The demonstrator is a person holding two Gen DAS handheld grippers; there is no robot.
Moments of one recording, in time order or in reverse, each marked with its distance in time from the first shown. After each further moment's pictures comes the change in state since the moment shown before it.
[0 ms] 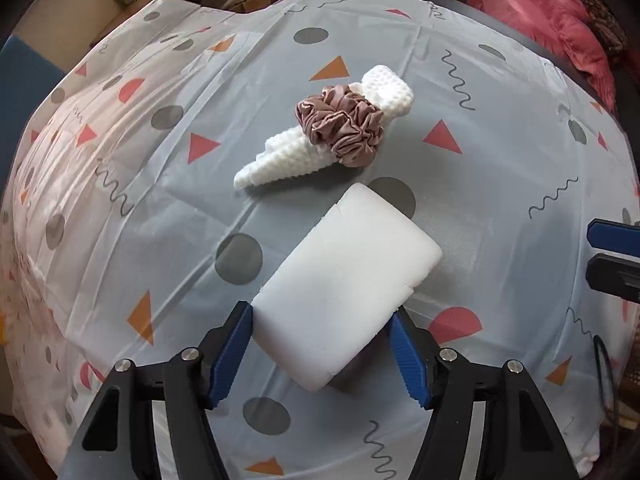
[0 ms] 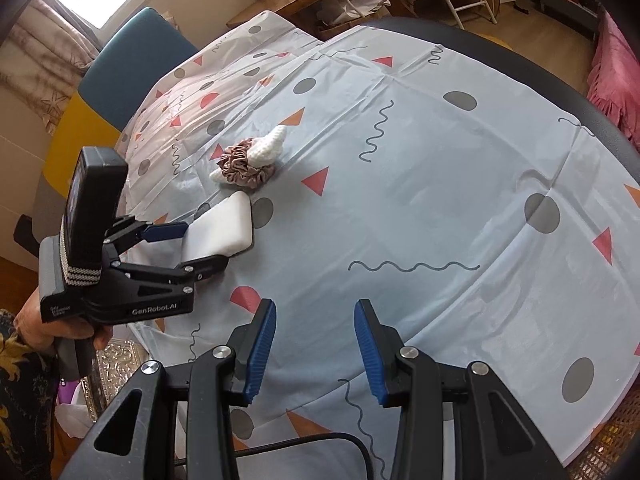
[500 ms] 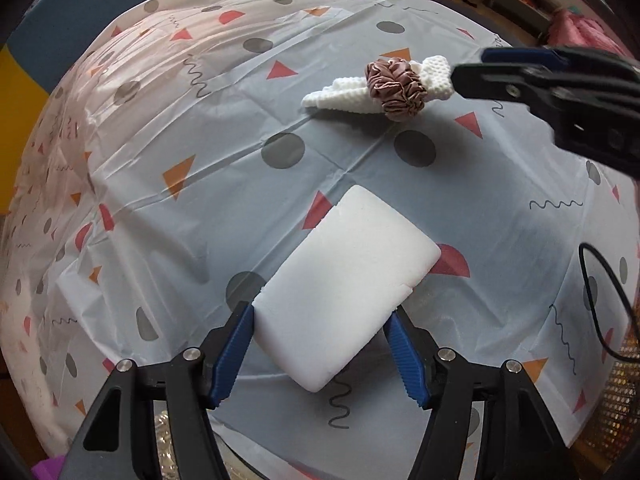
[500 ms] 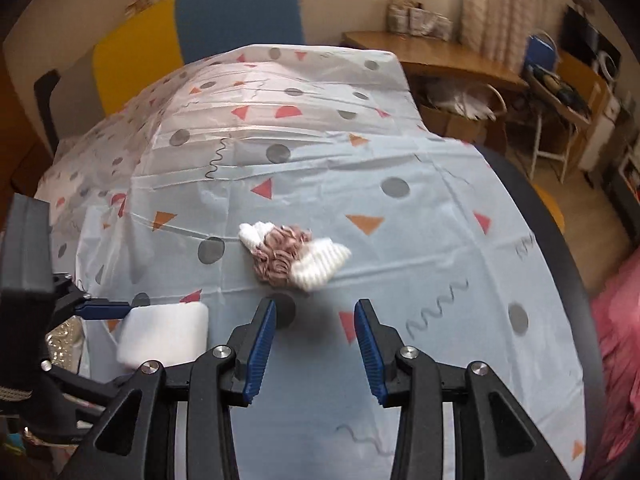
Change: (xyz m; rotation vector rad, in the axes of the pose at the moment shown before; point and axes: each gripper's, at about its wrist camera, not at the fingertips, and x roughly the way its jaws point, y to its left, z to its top) left arm -0.026 -0.015 -0.068 -0.320 0.011 0.047; right arm 0.035 0.082 0.073 -0.618 -0.096 -0.118
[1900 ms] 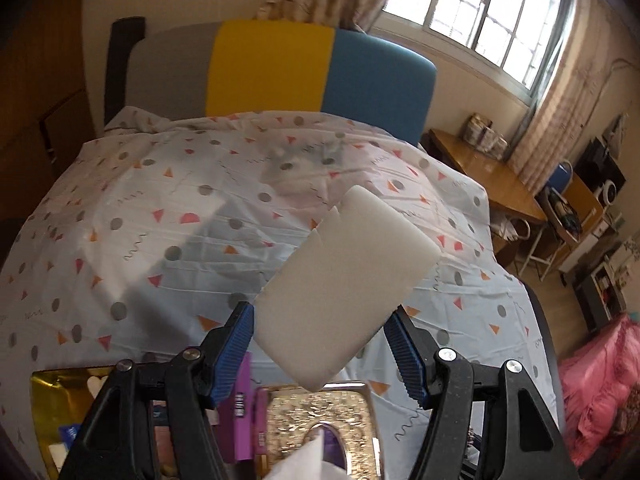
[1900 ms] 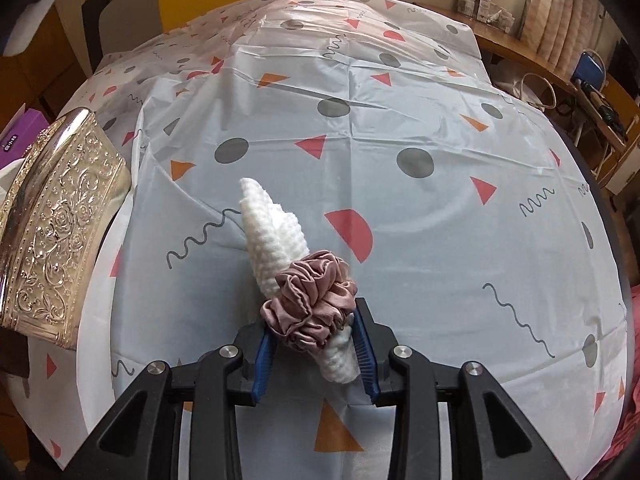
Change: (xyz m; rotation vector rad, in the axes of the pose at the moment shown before) left arm -0.208 0.209 -0.144 -0.859 -0.511 0.110; right arm 0.003 0.091 -0.111 -0.129 0.127 0.048
